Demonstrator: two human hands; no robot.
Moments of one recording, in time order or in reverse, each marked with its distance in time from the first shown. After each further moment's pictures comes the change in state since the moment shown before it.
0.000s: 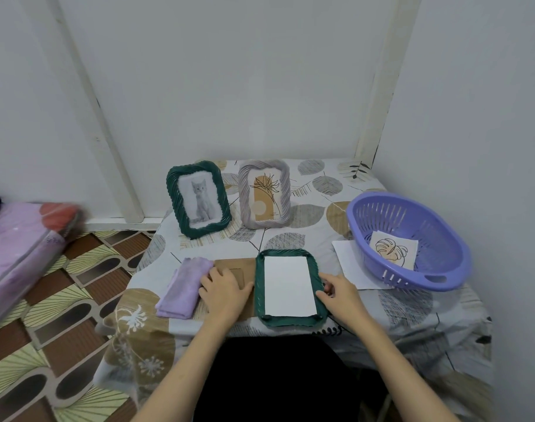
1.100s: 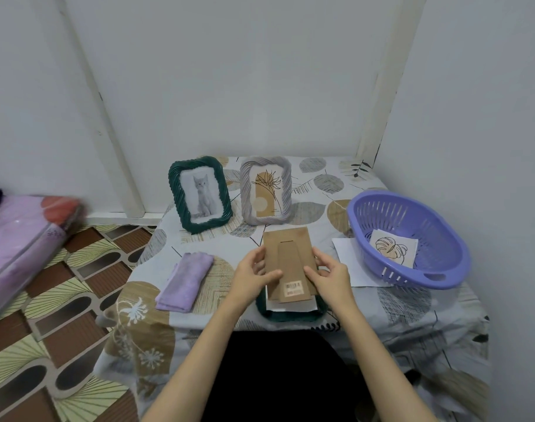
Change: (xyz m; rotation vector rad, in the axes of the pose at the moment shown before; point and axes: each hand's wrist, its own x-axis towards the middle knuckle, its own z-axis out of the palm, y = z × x) left_hand -0.017 0.029 -0.021 -1.139 -0.331 0.219; right_hand -0.010 -0.053 -0.006 0.609 0.154 0.077
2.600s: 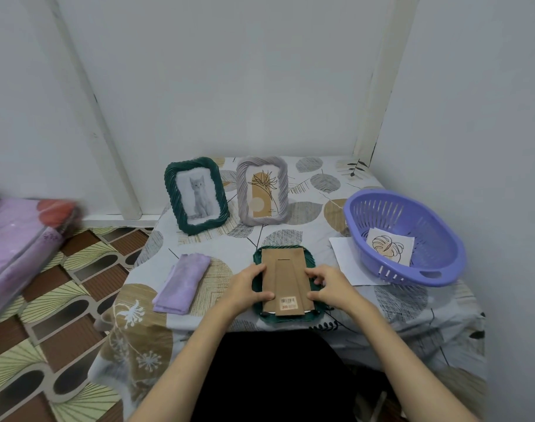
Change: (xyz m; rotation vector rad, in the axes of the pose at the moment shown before) left_hand 0.012 -0.026 -0.015 0.692 -0.195 -0.003; right_hand 0.019 0.020 -0.022 -0.622 -0.374 0.000
